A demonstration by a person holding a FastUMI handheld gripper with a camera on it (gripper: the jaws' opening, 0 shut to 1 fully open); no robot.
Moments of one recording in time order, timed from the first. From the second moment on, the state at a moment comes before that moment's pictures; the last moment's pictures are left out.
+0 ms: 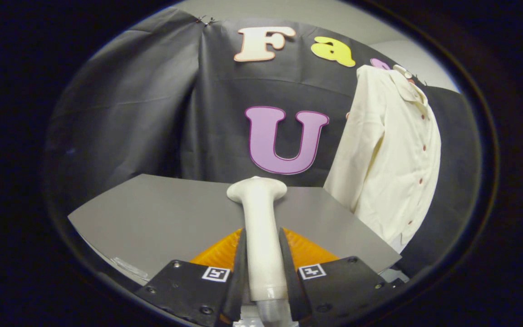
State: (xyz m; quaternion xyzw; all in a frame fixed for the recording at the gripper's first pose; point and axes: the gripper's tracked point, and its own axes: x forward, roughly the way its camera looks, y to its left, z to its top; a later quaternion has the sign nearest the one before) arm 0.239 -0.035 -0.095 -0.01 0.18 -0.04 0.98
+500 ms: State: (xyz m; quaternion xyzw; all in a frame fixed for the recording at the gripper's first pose) arm 0.228 -0.039 -0.072 0.05 0.12 -0.01 0.99
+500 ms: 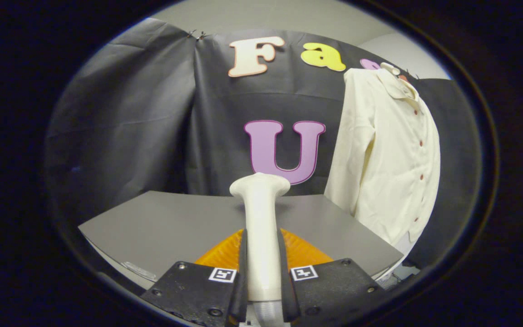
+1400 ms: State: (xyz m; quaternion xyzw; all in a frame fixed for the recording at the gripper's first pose) arm 0.148 -0.184 0.031 0.00 -0.05 -0.05 1.00
